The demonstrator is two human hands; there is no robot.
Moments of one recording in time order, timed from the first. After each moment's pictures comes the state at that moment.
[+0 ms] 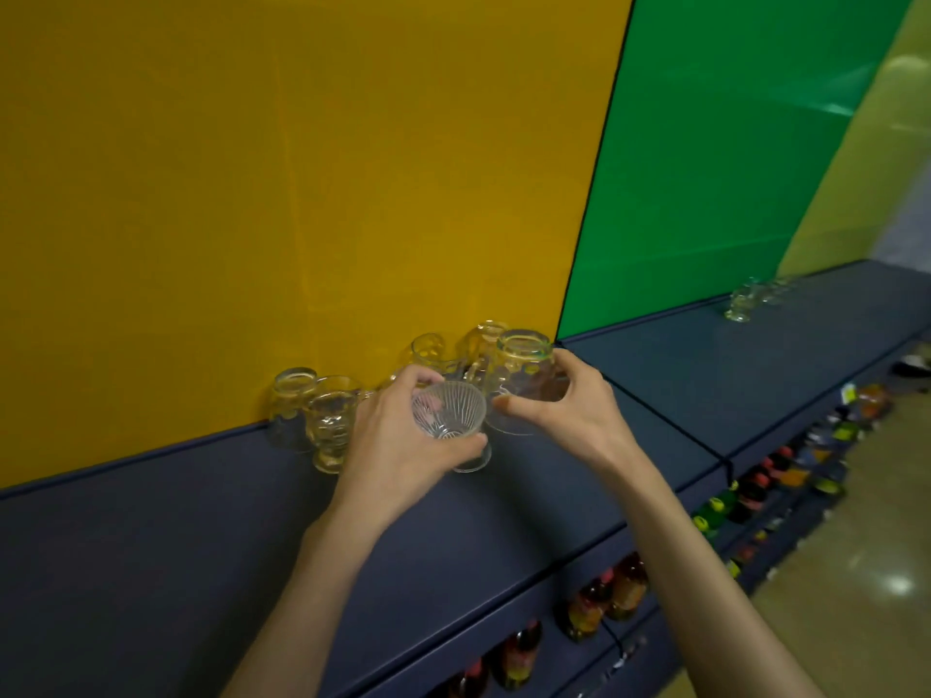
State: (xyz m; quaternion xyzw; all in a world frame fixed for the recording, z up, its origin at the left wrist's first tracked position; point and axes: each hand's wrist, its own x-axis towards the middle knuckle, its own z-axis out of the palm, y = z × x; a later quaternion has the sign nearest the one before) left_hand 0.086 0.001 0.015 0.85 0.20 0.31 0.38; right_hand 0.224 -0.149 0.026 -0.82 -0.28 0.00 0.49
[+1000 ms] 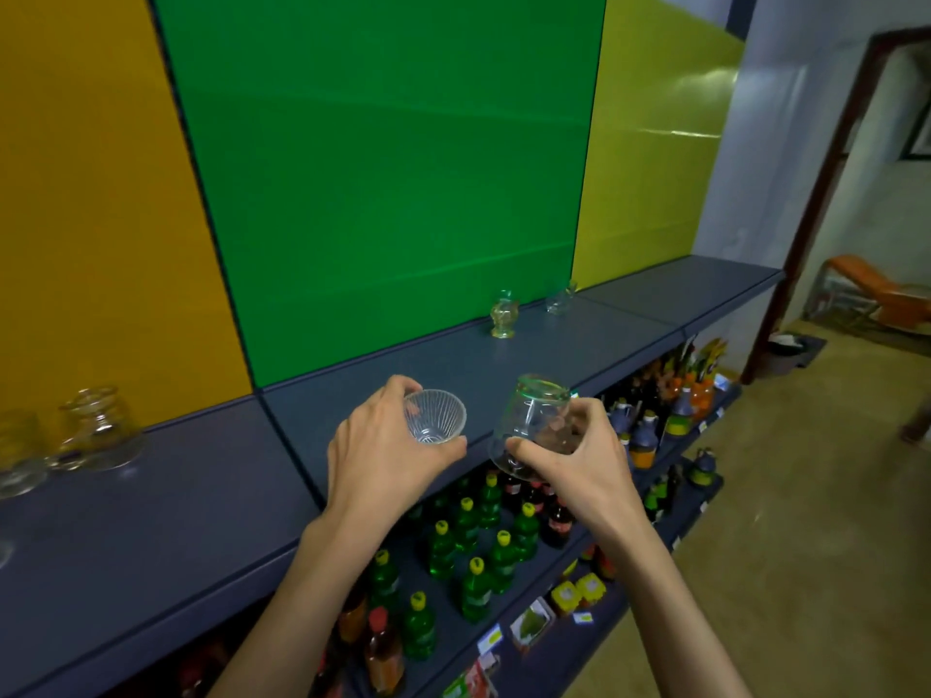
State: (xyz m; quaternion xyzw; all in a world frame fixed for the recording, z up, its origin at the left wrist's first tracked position) left_hand 0.388 -0.400 0.036 0.91 0.19 0.27 0.23; right_hand 0.464 -0.584 0.004 -0.80 -0.14 -0.06 0.58
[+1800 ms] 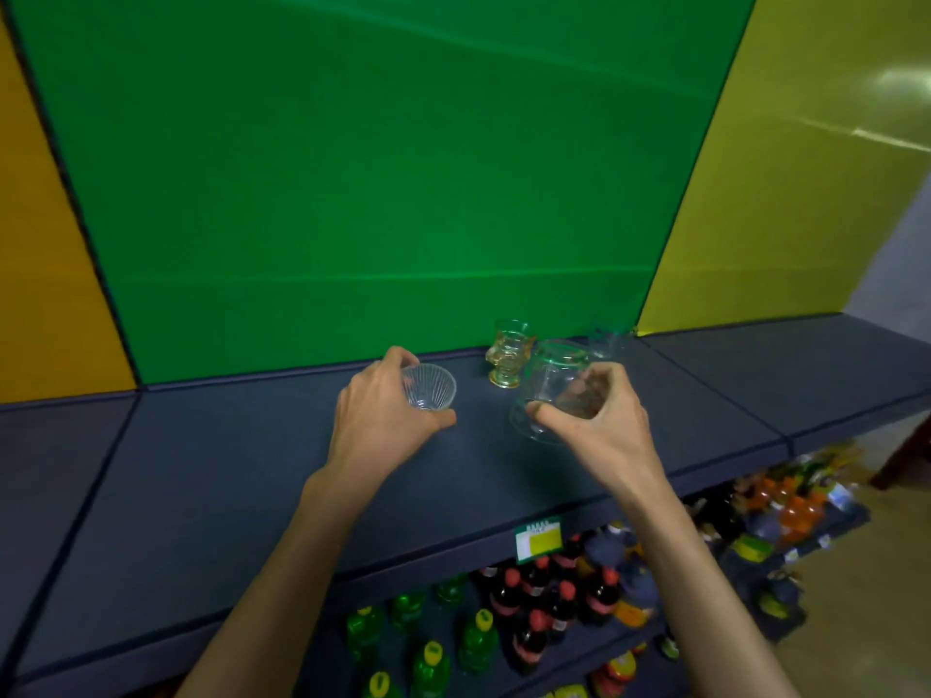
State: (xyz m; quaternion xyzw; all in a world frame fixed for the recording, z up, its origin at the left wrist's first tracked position) left_hand 0.689 -0.399 0.009 0.87 0.30 0.28 0.27; right_hand 0.810 -0.589 0.017 -0.81 -0.25 -0.02 0.53
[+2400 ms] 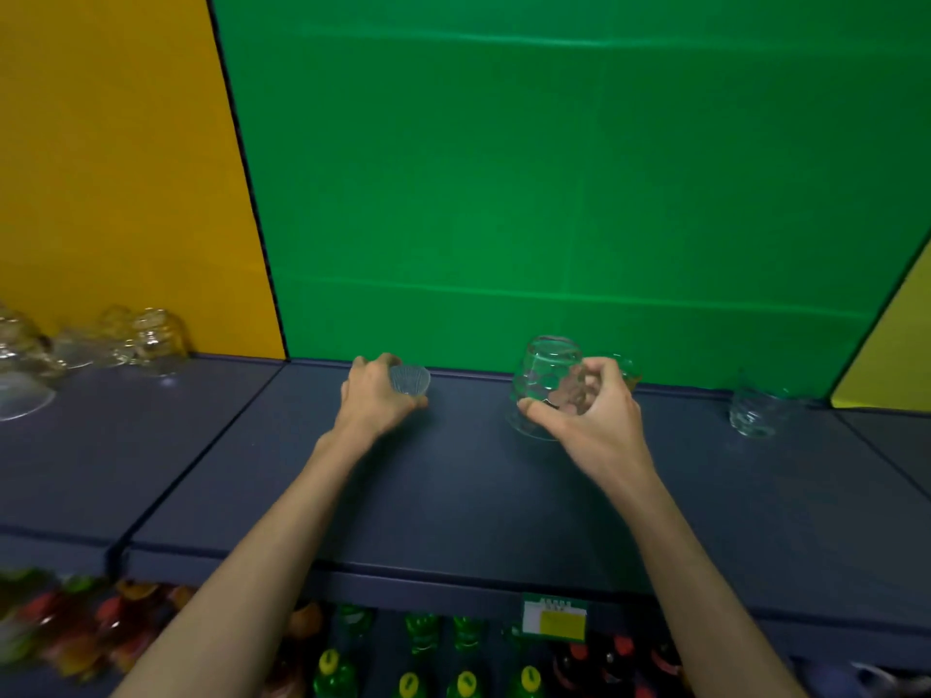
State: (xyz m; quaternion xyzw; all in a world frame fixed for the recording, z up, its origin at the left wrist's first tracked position) left_hand 0.701 -0.328 -0.013 0.77 0.55 0.25 0.20; right_hand 0.885 -0.514 0.022 -0.73 -0.43 0.12 0.52
